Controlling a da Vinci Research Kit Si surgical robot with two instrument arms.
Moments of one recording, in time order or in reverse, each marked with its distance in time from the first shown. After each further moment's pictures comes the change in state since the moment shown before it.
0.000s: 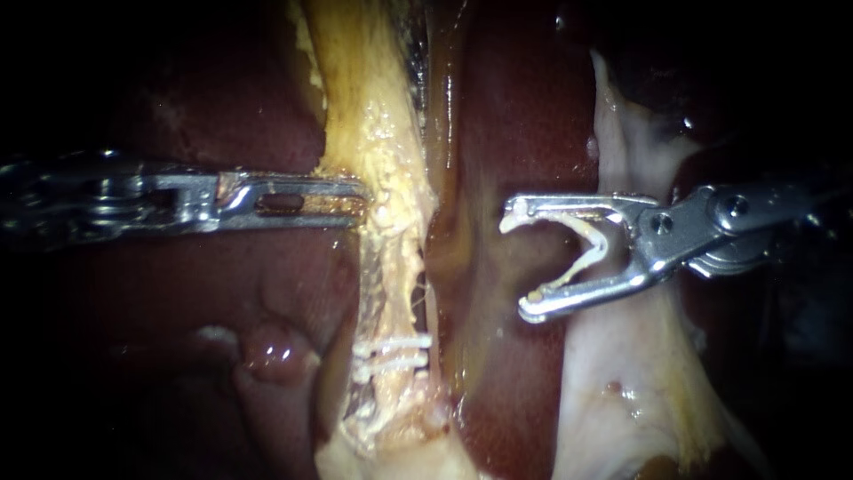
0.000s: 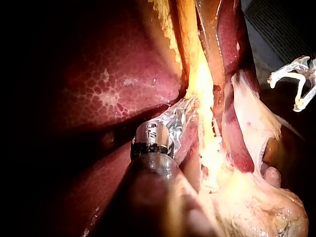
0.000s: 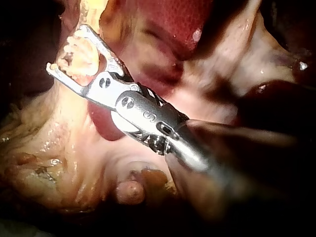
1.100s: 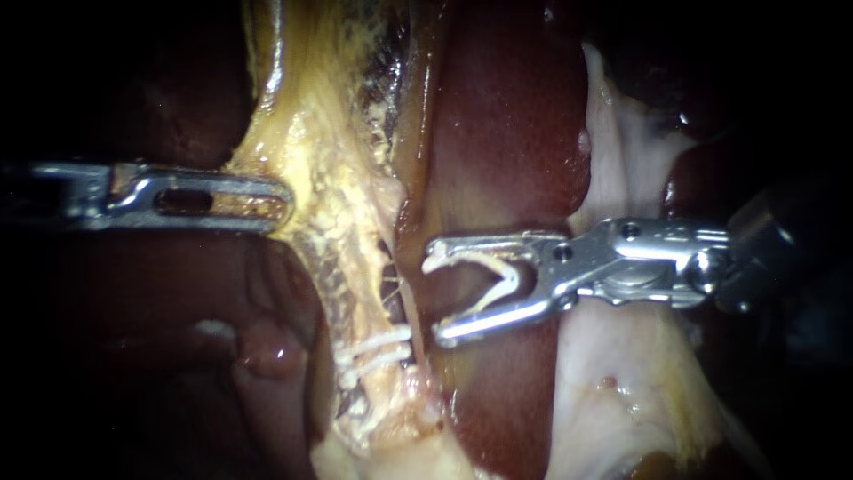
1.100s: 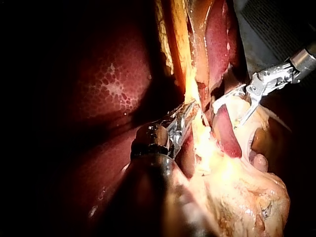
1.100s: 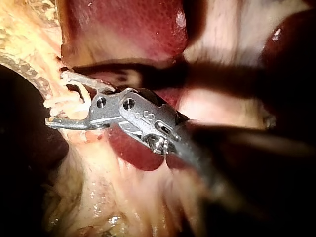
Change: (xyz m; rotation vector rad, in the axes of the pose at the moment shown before) right arm -0.011 0.003 0.011 0.111 -0.152 0.305; left arm -0.002 -0.005 -0.013 -0.007 -0.052 -0.030
